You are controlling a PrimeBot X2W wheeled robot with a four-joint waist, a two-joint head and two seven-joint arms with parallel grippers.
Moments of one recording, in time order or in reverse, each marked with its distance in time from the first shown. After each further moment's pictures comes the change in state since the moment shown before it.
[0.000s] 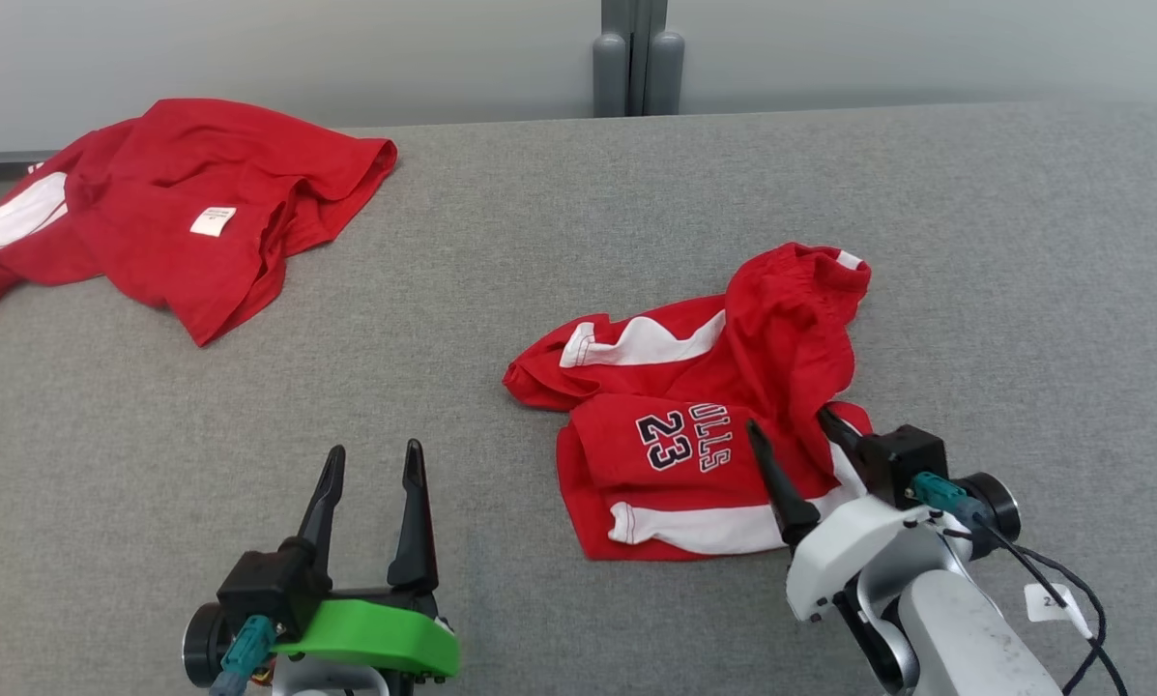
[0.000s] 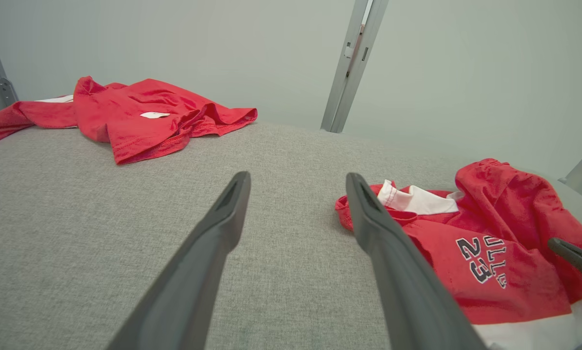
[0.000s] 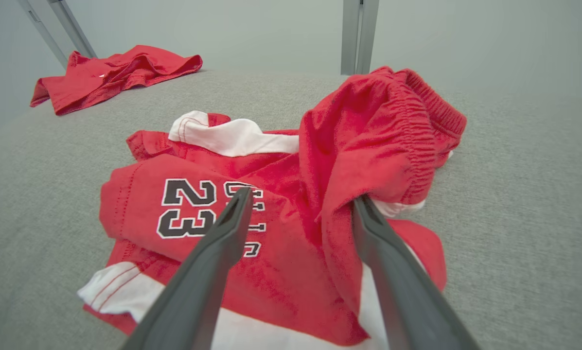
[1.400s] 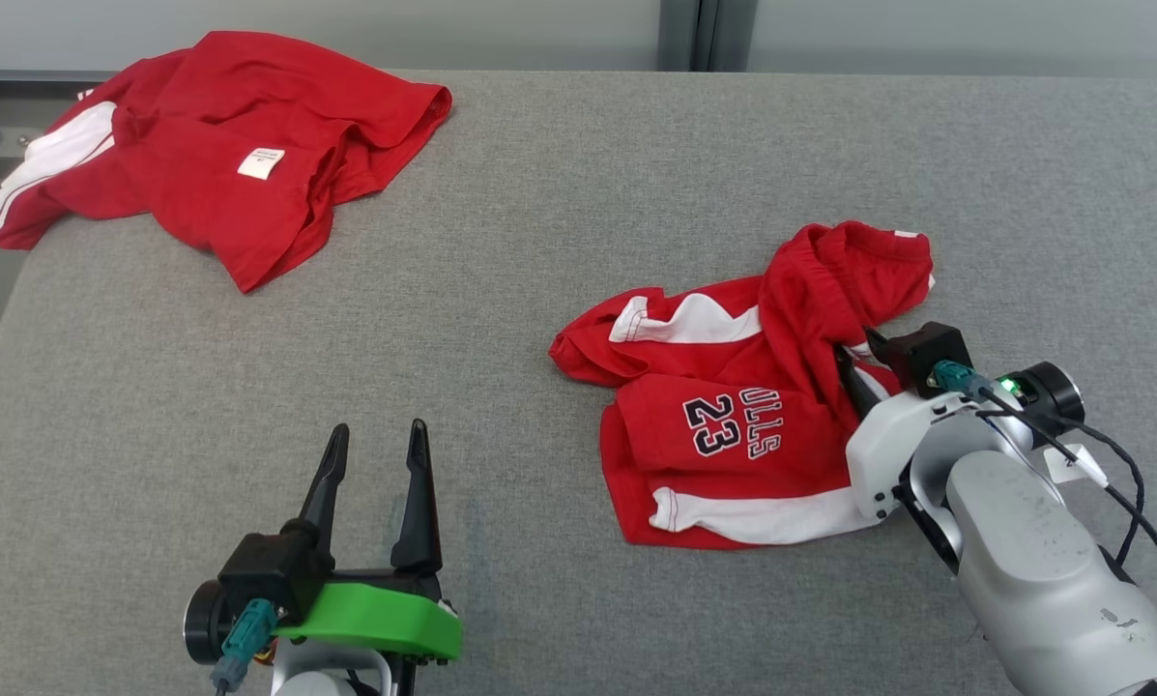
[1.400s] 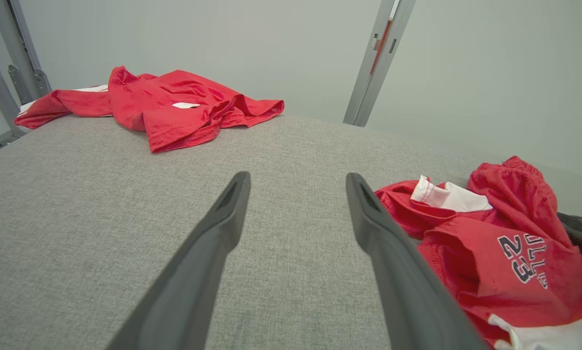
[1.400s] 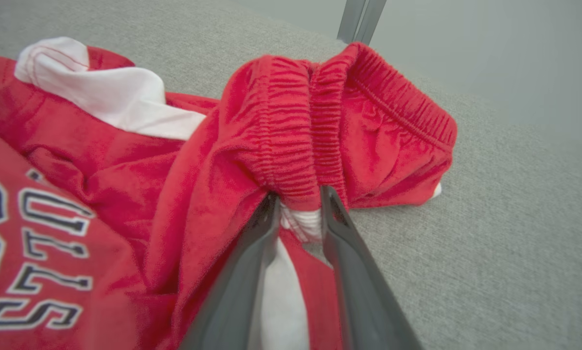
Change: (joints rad) left arm -0.024 0.000 -0.004 -0.009 0.008 -0.007 0.000; right arm -0.326 -0.121 0.049 0.423 -0.084 0.000 -0.054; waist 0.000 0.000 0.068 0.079
